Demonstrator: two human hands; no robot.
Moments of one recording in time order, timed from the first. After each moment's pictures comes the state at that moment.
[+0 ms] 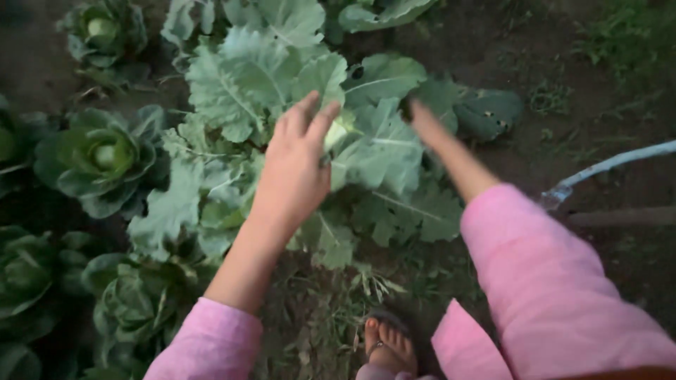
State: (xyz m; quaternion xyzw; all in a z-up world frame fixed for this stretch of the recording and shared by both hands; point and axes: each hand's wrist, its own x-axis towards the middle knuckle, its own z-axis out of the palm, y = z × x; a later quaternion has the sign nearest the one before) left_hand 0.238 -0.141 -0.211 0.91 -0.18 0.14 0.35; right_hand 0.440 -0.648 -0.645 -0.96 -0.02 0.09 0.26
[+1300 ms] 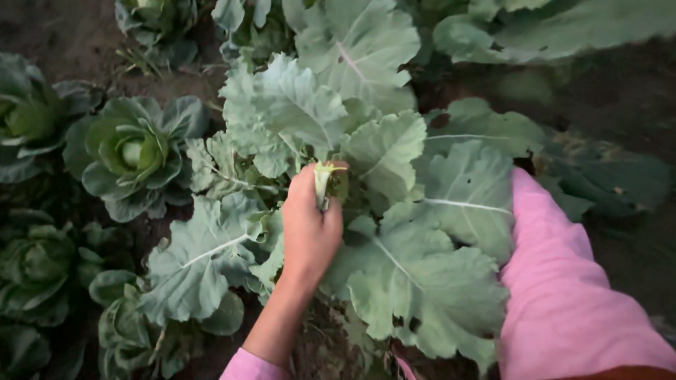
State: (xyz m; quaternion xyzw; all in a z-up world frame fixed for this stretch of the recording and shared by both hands) left_hand 0.309 -0.123 -0.326 0.86 0.07 0.17 0.47; right_hand 0.640 -0.389 -0.635 -0.67 -0.10 0.21 0.71
